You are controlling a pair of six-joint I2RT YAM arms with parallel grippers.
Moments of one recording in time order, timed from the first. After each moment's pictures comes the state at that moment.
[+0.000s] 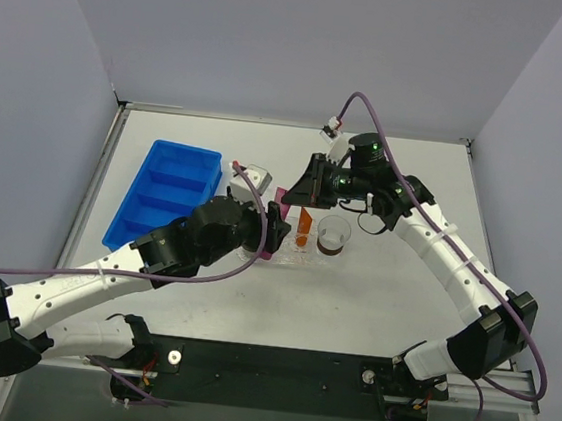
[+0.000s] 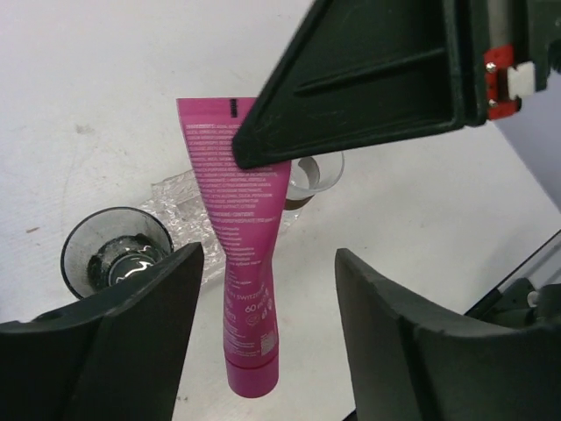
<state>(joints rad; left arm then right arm) -1.02 1.09 1.03 -0.27 -0.35 -0.42 0.58 1.45 1.39 -0.51 -0.53 0.62</state>
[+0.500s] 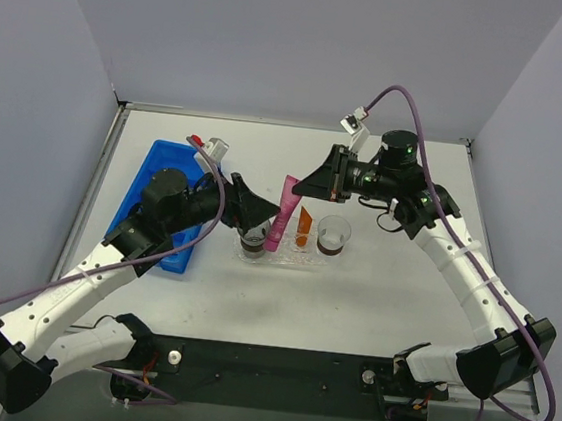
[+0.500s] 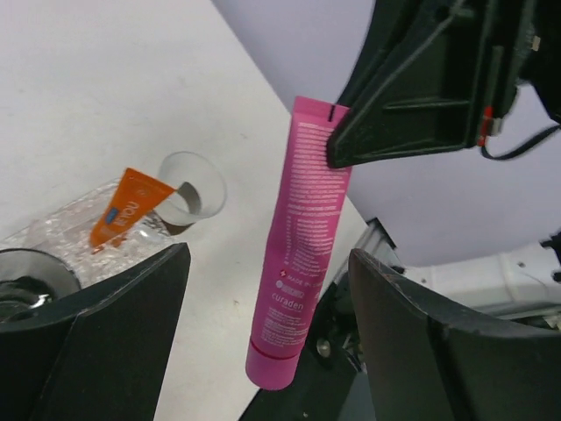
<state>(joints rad) -0.63 0.98 0.91 -0.06 0.28 -0.68 0.49 1.34 1.33 -0.37 -0.71 0.62</state>
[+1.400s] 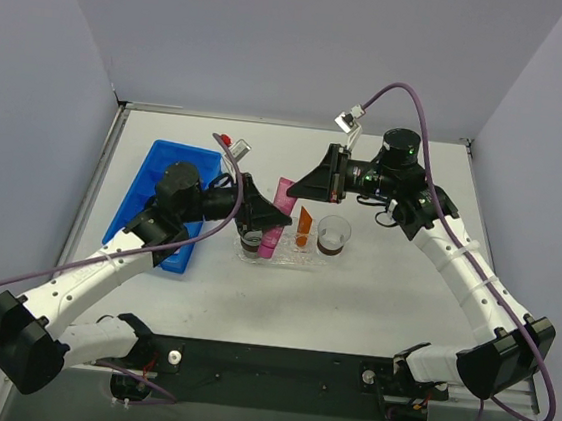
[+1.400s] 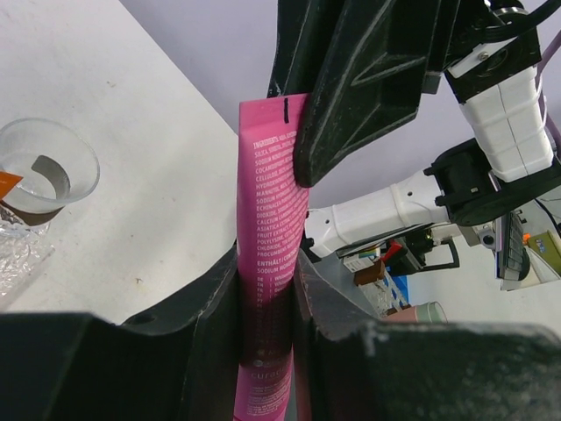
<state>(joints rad) -0.61 1.11 0.91 0.20 0.69 -0.88 0.49 1.34 1.32 -0.23 -0.90 0.68</state>
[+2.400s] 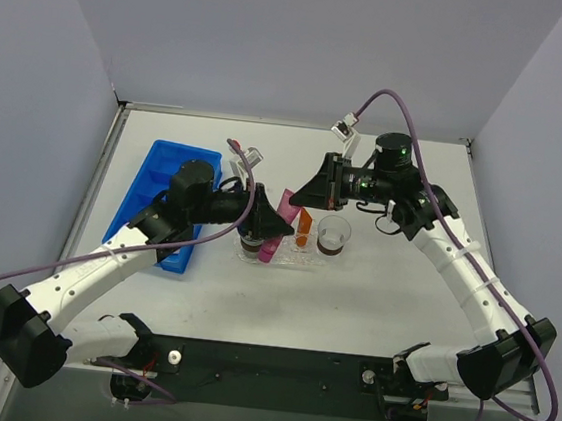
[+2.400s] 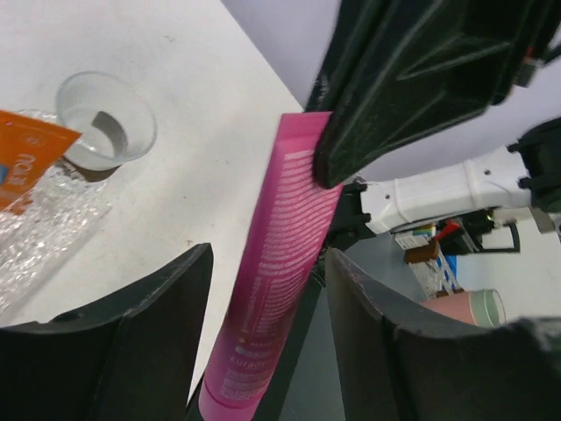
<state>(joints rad) -0.64 1.15 0.96 -0.01 0.66 -0.69 0.50 1.34 1.34 -0.41 -0.82 0.55</state>
